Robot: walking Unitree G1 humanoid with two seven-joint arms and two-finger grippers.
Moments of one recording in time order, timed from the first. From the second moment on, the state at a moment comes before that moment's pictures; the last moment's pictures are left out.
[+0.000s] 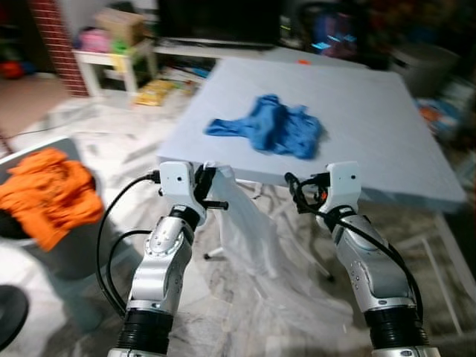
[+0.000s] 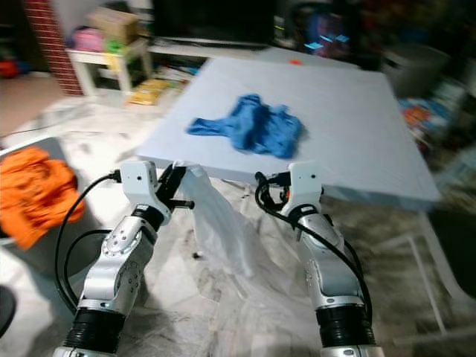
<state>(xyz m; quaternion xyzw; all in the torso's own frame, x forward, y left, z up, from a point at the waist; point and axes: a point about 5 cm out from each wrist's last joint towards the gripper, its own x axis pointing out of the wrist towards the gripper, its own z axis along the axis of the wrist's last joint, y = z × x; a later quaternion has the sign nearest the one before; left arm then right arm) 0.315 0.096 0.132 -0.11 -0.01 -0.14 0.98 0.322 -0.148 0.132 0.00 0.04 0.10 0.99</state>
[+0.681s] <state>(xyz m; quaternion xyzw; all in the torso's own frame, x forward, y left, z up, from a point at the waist) 0.315 0.097 0.123 -0.12 0.02 -0.15 0.98 0.326 -0.155 0.132 -0.01 0.04 0.06 1.00</state>
